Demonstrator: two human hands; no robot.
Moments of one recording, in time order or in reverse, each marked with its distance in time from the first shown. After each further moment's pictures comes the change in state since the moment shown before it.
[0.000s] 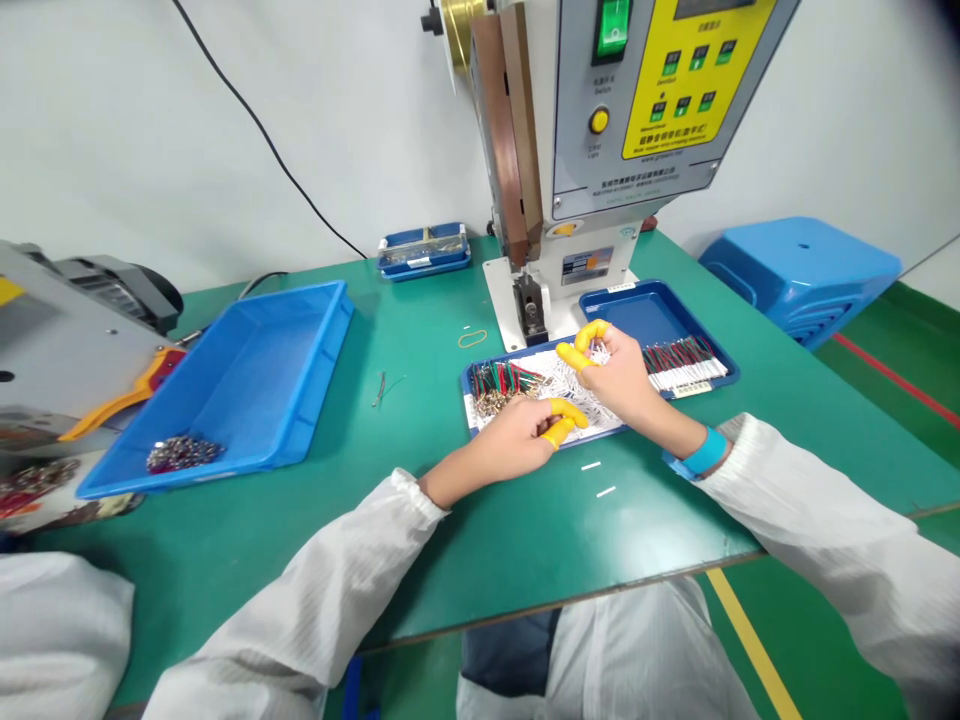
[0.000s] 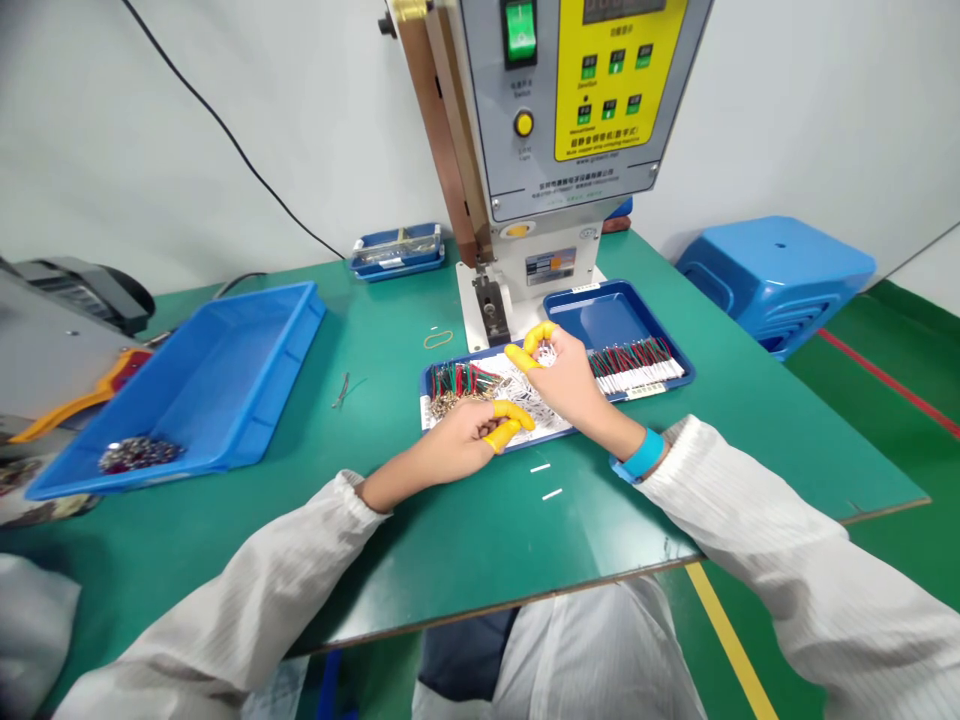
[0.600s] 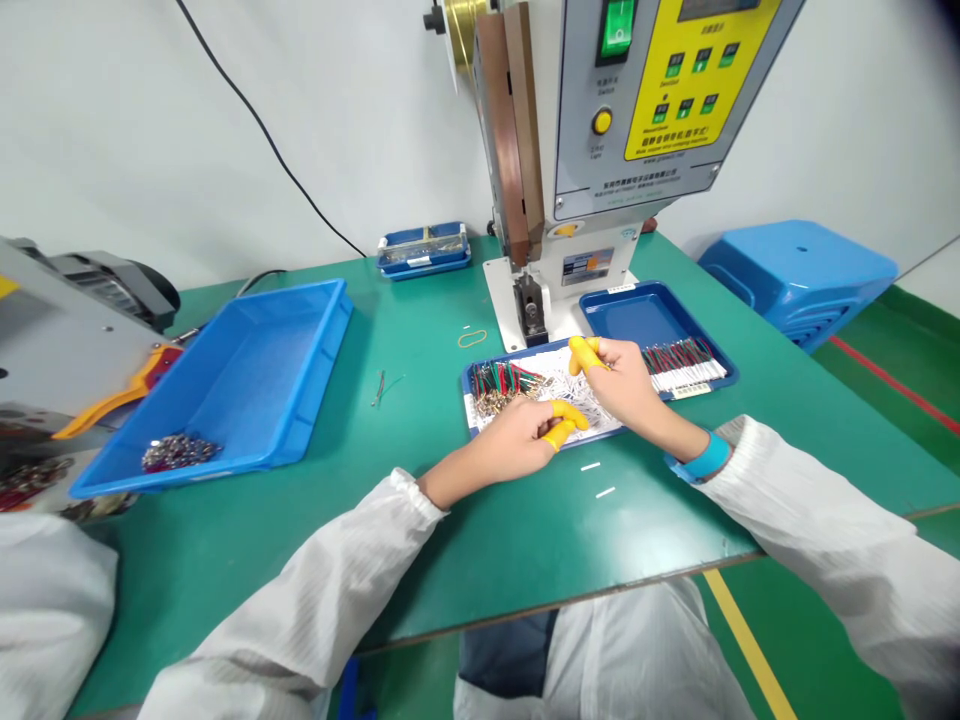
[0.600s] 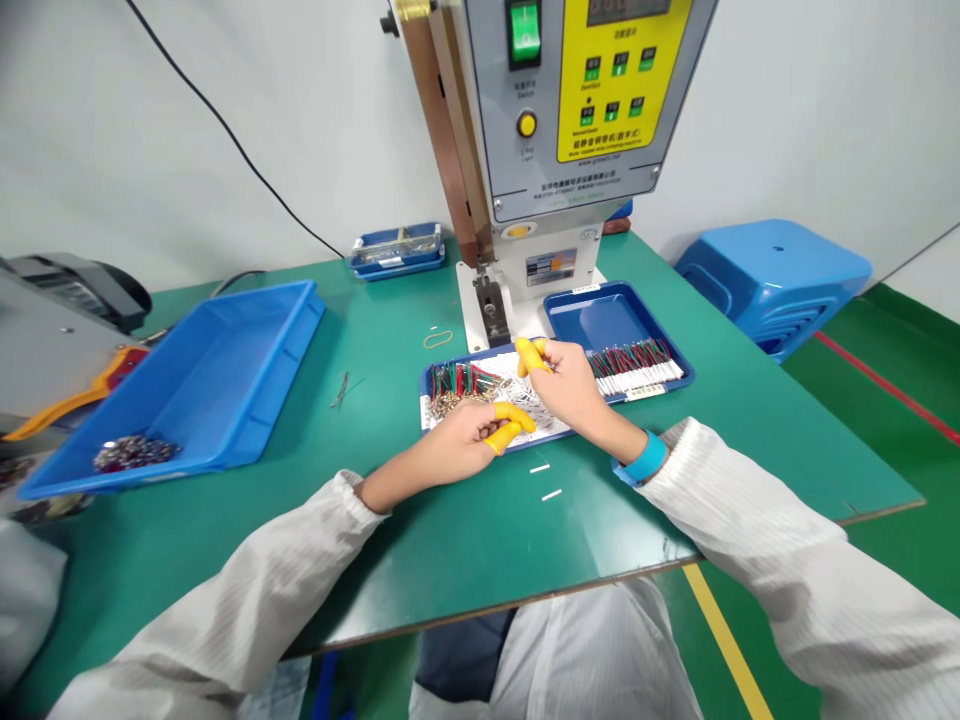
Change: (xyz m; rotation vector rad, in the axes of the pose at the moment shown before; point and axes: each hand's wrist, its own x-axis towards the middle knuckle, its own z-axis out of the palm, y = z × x) left_hand 0.000 -0.001 0.000 0.075 -0.031 0.019; right_hand -0.007 0.001 -0.011 -0.053 -0.137 0.026
